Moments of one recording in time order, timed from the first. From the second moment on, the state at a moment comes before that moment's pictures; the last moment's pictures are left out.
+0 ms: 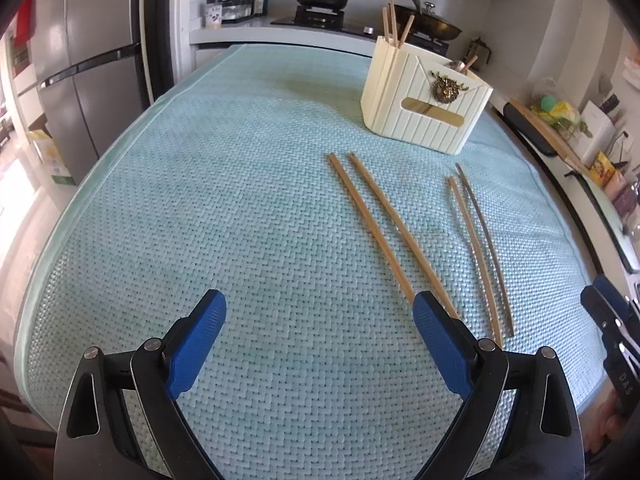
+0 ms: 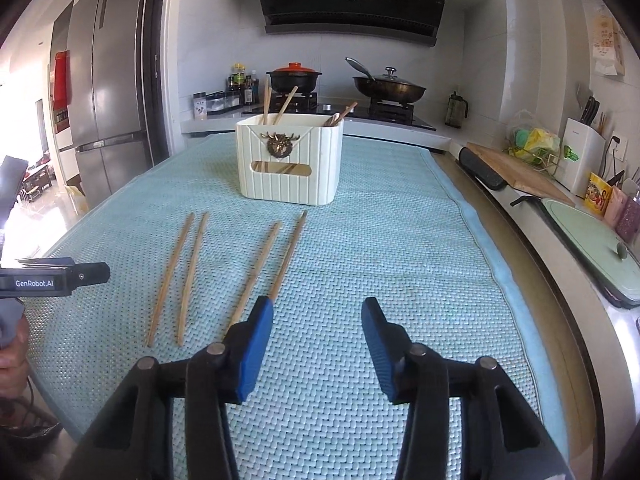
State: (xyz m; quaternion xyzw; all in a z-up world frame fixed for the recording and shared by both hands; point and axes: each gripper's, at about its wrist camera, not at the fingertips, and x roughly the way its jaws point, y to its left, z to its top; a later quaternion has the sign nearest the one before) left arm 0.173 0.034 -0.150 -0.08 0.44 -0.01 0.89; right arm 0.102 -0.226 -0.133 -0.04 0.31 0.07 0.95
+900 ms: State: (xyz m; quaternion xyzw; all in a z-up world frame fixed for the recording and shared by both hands) left arm 0.262 0.002 -0.182 0.02 0.48 0.04 0.88; right arm 0.245 -0.201 -0.177 -0.01 0.44 0.13 0.89
